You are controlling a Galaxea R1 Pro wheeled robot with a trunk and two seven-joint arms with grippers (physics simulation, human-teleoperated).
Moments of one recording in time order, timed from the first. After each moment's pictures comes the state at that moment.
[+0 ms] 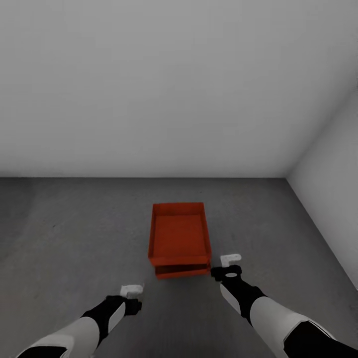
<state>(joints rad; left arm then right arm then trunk) -0.70 -0.05 -0.02 -0.15 0.08 0.28 0.08 -0.79 0.06 0.57 -0.24 -0.42 0.08 -0.32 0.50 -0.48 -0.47</state>
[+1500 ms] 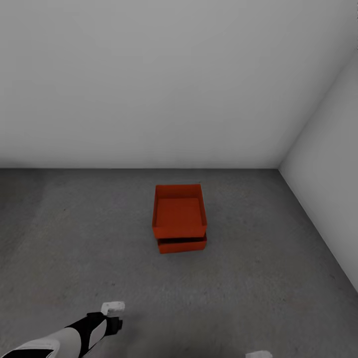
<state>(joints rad) -0.69 0.04 -0.02 0.00 0.08 0.20 0.08 -0.45 0.06 0.57 0.03 -0.44 -0.04 -0.32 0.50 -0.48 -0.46</state>
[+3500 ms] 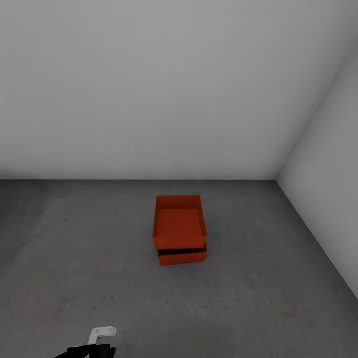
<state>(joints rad) -0.56 0.10 -0.02 0.00 0.08 0.07 -0.08 -0.28 0.06 0.58 0.02 -0.43 -0.10 -0.22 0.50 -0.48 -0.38</state>
